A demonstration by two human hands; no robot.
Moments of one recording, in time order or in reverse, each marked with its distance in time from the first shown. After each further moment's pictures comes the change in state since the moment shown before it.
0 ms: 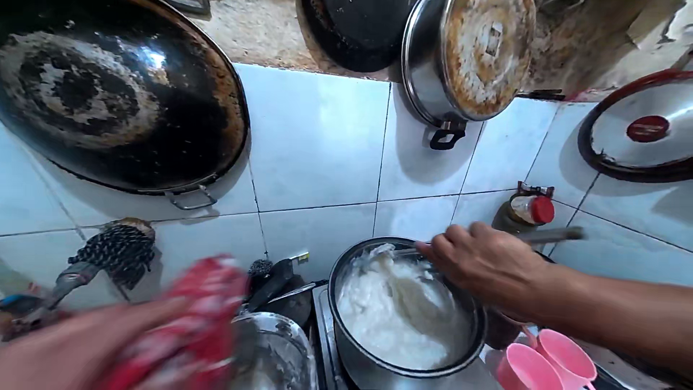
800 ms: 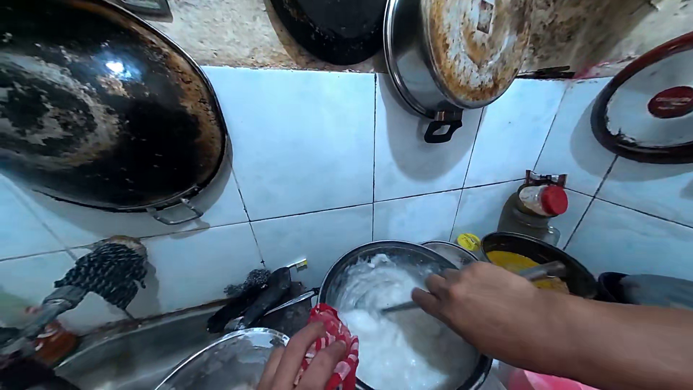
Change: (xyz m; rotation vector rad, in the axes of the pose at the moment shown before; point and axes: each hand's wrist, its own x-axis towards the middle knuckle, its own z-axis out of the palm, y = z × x) left_hand -0.002 -0.003 0.117 0.173 -0.365 -0.064; right_hand -0.004 -0.012 0.007 0.460 -0.305 -0.112
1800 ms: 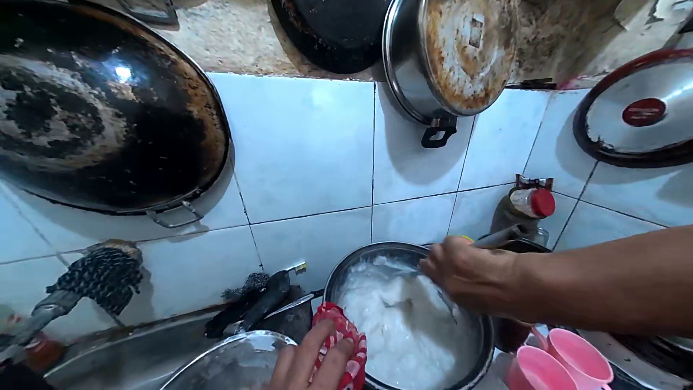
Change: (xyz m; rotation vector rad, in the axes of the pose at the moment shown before) left_hand 0.000 0.001 -0.003 0.040 -0.019 0.032; right_hand 0.018 0.007 -0.031 -0.426 -0.304 -0.090
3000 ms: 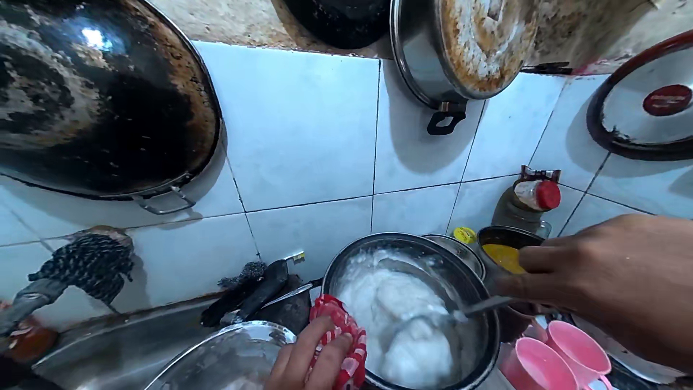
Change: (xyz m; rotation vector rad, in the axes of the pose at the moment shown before) left_hand 0.000 0.001 0.003 -0.083 -0.002 -0.049; right_hand -0.091 0.014 0.012 0.334 0.265 0.149
